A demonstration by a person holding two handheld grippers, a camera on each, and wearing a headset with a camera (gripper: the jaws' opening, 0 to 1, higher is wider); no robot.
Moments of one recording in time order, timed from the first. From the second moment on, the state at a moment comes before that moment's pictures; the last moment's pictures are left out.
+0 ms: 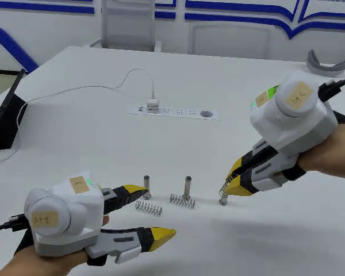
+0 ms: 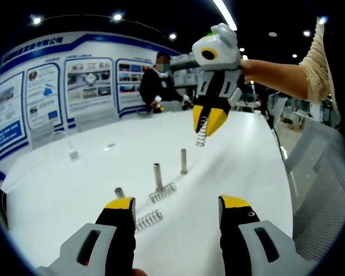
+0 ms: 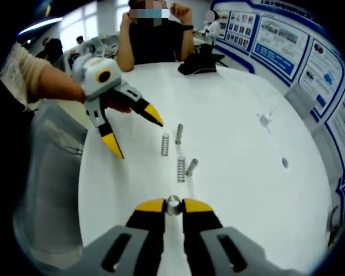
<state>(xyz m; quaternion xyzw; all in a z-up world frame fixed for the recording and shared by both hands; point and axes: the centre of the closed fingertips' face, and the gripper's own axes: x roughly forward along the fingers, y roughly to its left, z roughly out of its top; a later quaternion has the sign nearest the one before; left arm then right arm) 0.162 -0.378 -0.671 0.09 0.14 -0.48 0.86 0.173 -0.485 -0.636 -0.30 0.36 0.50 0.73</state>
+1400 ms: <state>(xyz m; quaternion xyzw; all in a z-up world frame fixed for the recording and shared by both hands) 0.179 -0.347 -0.678 0.05 0.16 -0.42 0.89 0.213 -0.499 -0.679 -0.34 0.44 0.46 0.70</state>
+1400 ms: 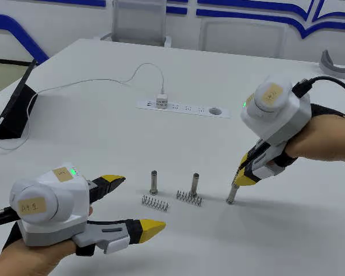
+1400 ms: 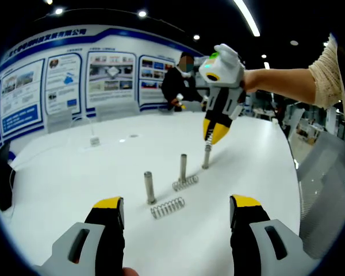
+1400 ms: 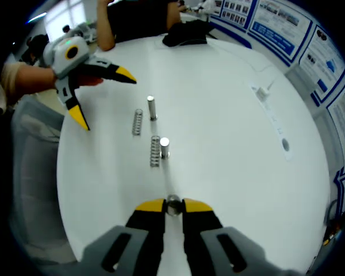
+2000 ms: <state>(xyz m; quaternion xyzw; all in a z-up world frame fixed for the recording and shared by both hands) 0.178 -0.347 -0.677 0.06 0.16 -0.43 0.89 0.221 -0.501 -0.713 -0.33 0.46 0.45 0.69</state>
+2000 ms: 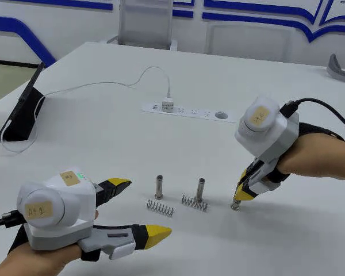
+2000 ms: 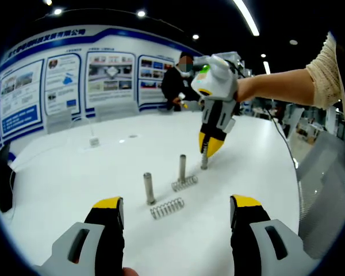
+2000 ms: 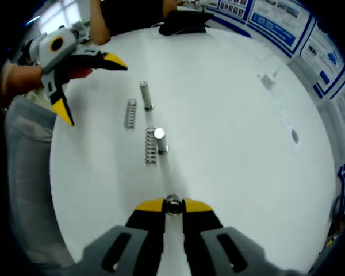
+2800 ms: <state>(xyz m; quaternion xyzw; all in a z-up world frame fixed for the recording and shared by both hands) 0.177 -0.349 -0.679 0.06 0.16 -0.43 0.89 0.223 -0.504 -0.703 -0.34 0.45 0.44 0.70</state>
